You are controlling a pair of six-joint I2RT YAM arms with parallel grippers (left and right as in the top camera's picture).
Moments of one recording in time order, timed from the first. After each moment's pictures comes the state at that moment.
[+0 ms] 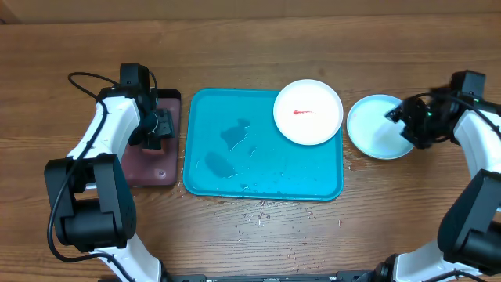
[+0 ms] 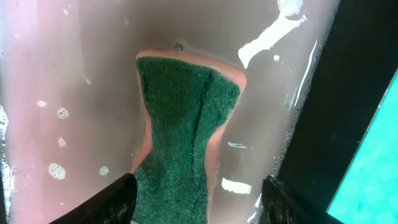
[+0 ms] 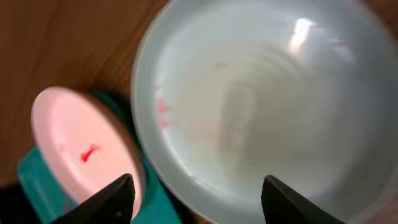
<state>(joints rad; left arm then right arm) 0.07 1.90 1.32 -0.83 -0.04 -0.15 -0.34 1.75 1.22 -0.75 -0.44 0.37</state>
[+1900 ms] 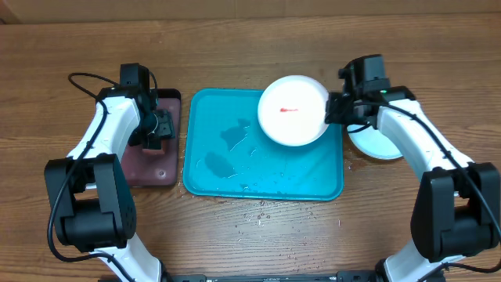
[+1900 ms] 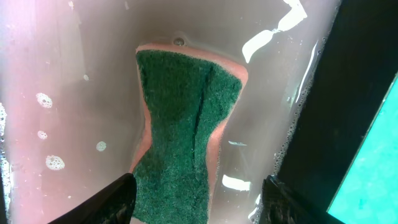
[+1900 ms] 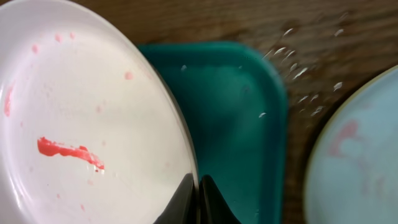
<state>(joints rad) 0.07 1.90 1.32 -0.84 -0.04 -0.15 0.16 1.80 1.25 -0.61 -0.22 0.27</state>
